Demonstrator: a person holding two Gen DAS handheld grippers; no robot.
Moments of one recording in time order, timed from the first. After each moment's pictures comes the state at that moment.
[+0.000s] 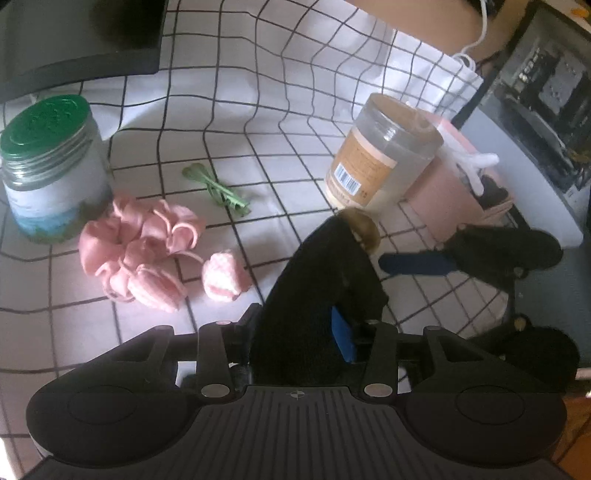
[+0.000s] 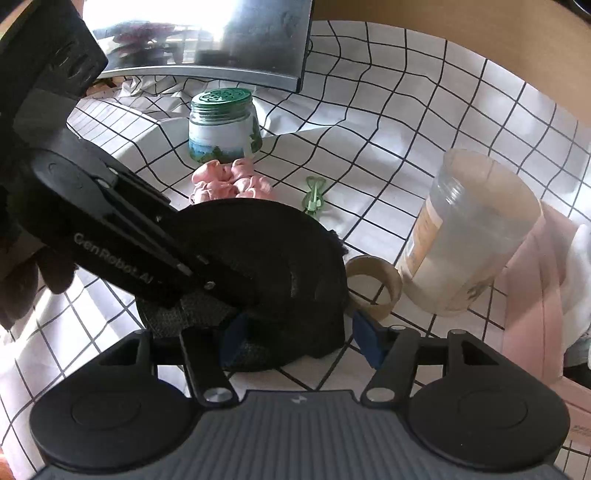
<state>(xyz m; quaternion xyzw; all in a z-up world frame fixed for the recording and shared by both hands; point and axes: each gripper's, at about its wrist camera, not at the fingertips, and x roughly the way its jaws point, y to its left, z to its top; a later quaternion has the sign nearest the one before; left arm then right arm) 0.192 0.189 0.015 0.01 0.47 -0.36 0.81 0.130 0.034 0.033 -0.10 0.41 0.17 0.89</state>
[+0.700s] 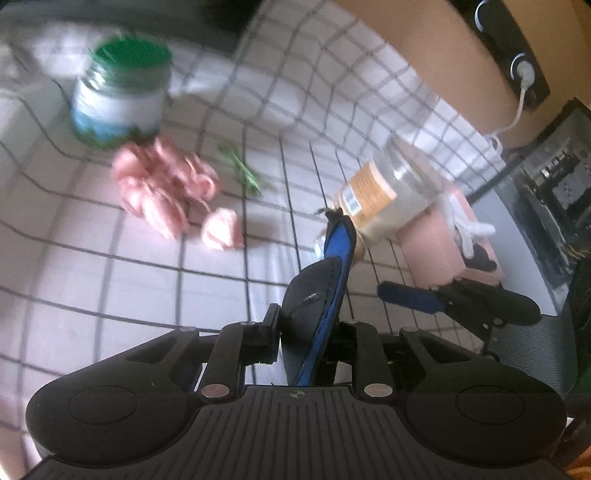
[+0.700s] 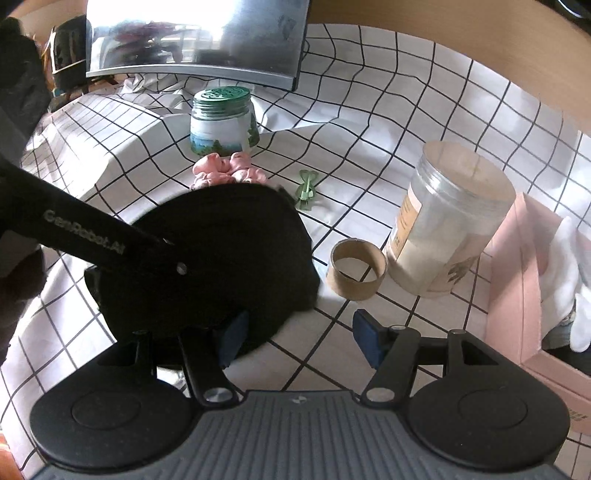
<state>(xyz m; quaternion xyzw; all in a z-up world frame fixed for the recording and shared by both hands) 0.139 0.208 0.022 -0.14 0.45 -0.27 0.84 0.111 0.025 0.039 -0.10 0.40 0.16 0.89</state>
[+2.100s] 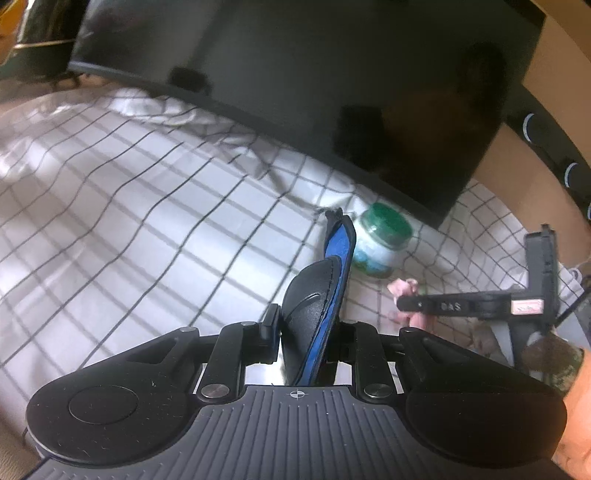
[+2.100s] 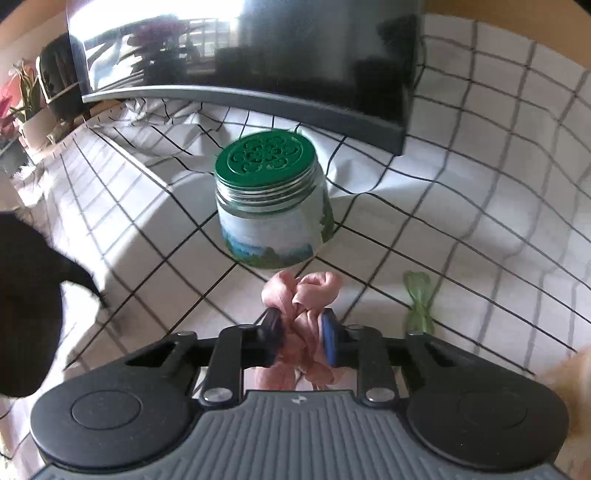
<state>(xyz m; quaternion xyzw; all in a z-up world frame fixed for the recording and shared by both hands) 0.077 0.378 0.069 -0.19 0.33 -0.05 0.92 0.239 0.123 0.043 -0.05 0.43 0.21 0.88</state>
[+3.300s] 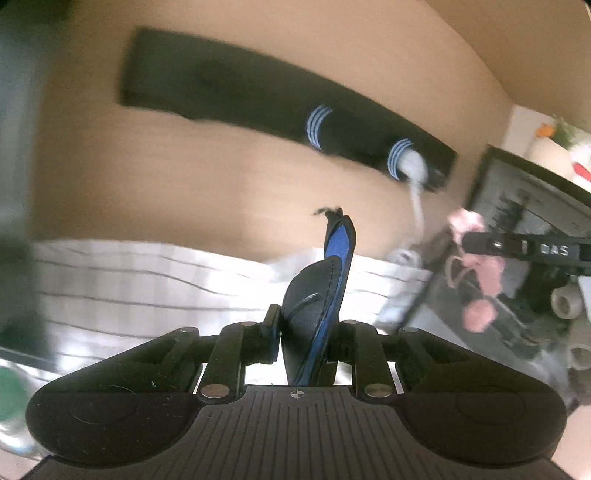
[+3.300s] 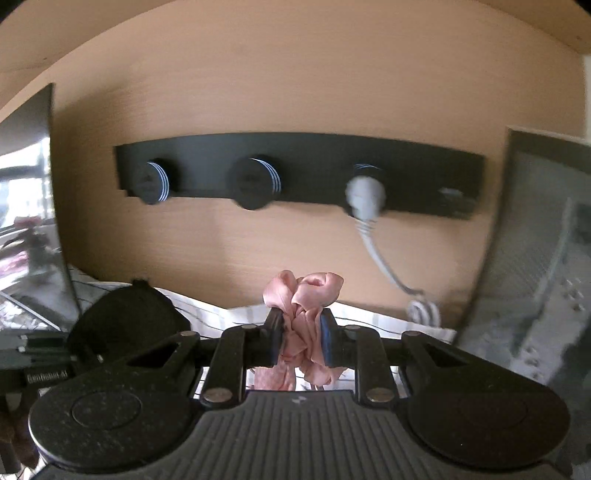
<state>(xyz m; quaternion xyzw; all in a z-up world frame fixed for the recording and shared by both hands) 0.207 0.059 0.167 -0.07 0.26 -0.35 0.90 0.144 -0.189 0.249 0.02 0.23 -0.04 0.97</state>
